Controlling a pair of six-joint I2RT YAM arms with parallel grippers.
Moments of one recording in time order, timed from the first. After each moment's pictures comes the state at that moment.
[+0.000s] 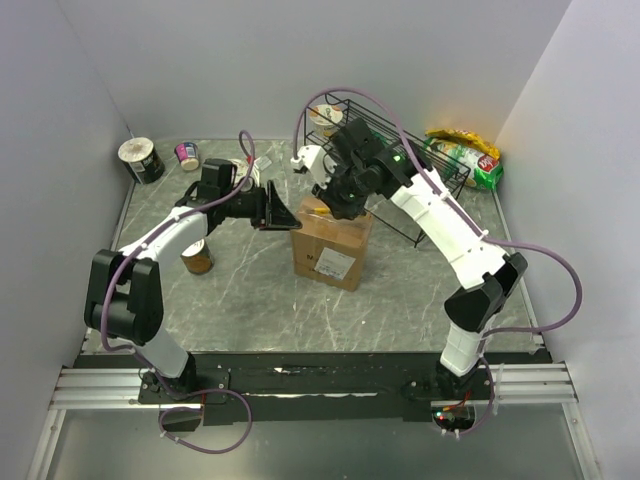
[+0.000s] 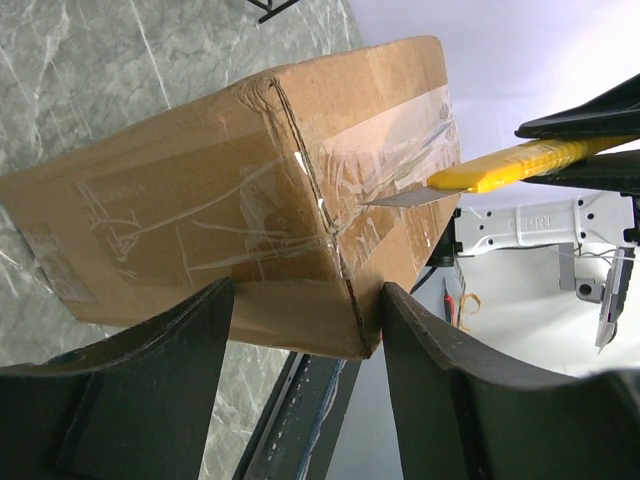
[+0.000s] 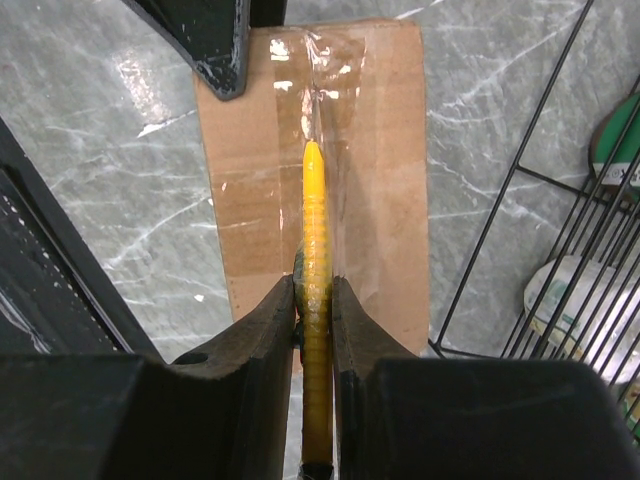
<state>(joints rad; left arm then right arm) -0.26 1.63 1.14 -0.17 1.04 -0.47 0.69 1.78 2.10 -1.30 -0.15 -0.46</state>
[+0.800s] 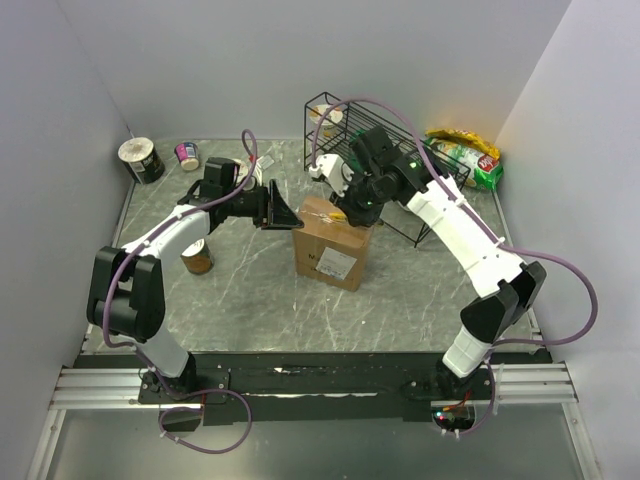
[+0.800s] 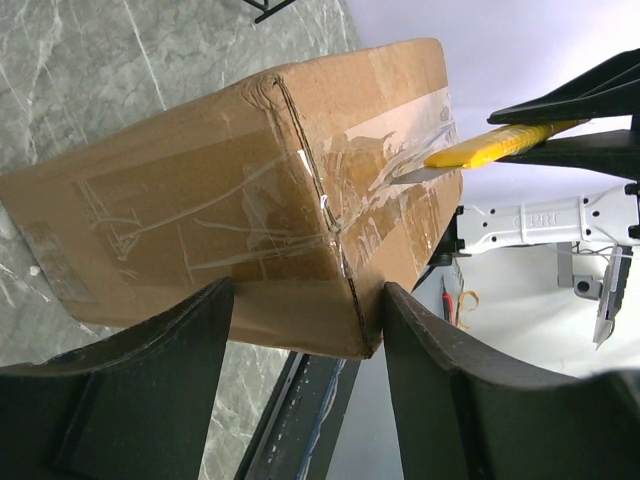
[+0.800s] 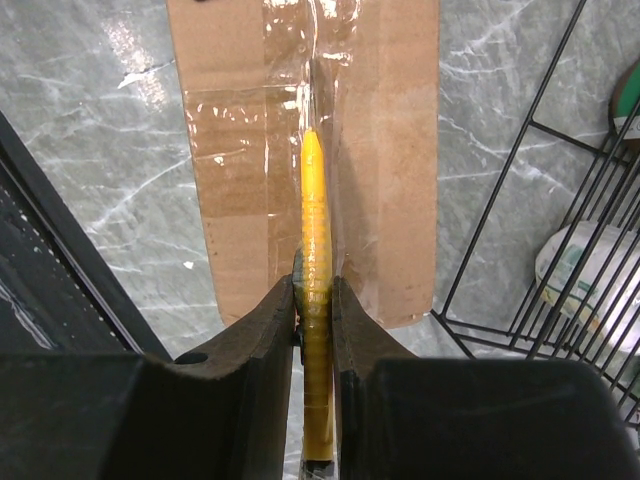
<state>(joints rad) -0.27 1.65 1.16 -0.17 1.04 -0.47 0.62 1.67 1.91 -1.27 -0.17 -0.52</state>
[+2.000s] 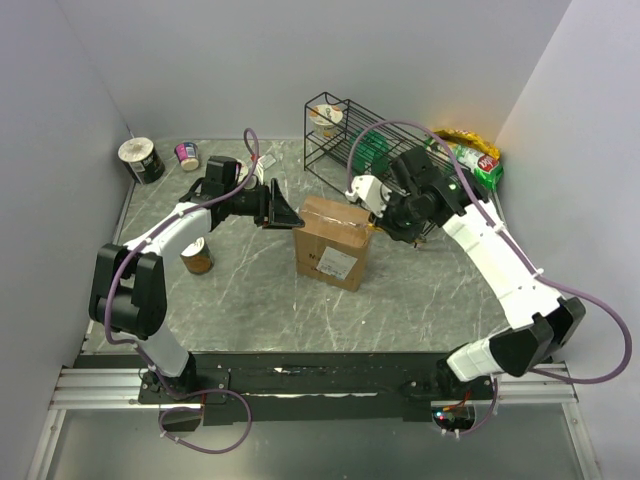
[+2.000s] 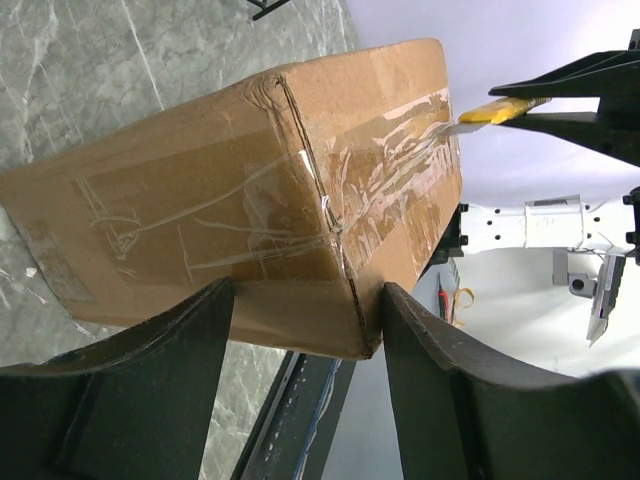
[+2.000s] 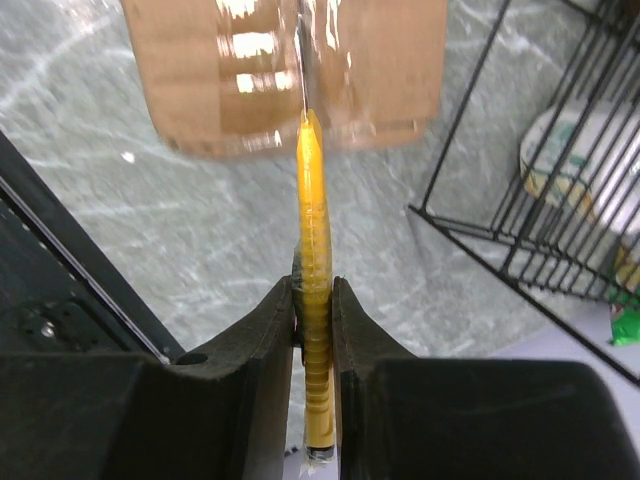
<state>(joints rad) -0.28 1.68 1.19 -0.19 1.05 -0.47 0.50 1.44 1.64 -1.29 -0.09 -0.67</state>
